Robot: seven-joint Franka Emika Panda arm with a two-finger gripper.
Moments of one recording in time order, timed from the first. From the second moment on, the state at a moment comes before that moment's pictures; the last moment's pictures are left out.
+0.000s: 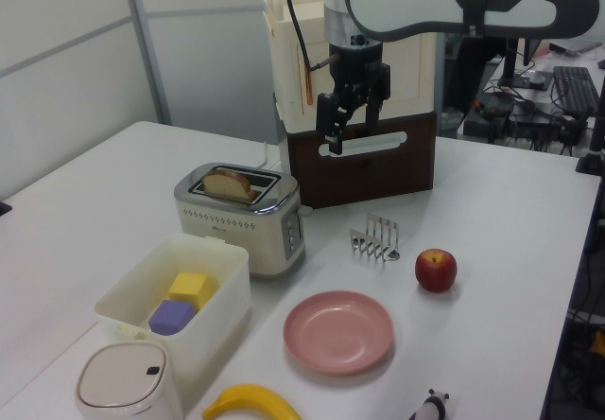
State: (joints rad) arm 0.07 -0.01 -0.07 -1.53 -0.08 1.62 0.16
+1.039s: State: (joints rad) arm 0.06 -0.01 -0.08 -1.55 -0.08 1.67 0.16
